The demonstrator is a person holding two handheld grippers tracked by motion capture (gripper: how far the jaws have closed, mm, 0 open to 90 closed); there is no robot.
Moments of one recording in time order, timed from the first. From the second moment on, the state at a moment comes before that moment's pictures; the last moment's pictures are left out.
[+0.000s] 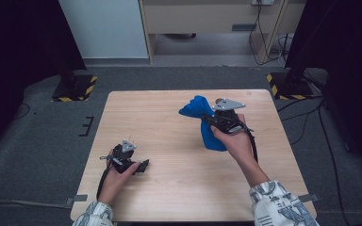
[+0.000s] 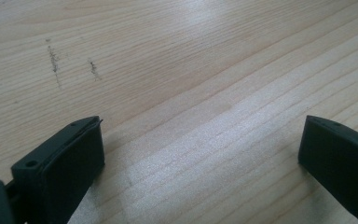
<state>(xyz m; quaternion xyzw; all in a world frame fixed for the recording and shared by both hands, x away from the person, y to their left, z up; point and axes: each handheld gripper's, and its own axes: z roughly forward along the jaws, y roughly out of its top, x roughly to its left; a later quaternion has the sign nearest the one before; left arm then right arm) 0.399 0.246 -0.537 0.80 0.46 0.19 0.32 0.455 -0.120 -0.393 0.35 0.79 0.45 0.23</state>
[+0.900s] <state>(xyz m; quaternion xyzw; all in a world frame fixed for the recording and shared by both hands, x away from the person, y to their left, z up) 0.398 0.246 -0.537 0.80 0.46 0.19 0.33 0.447 -0.041 -0.482 0.34 0.85 0.36 0.18</state>
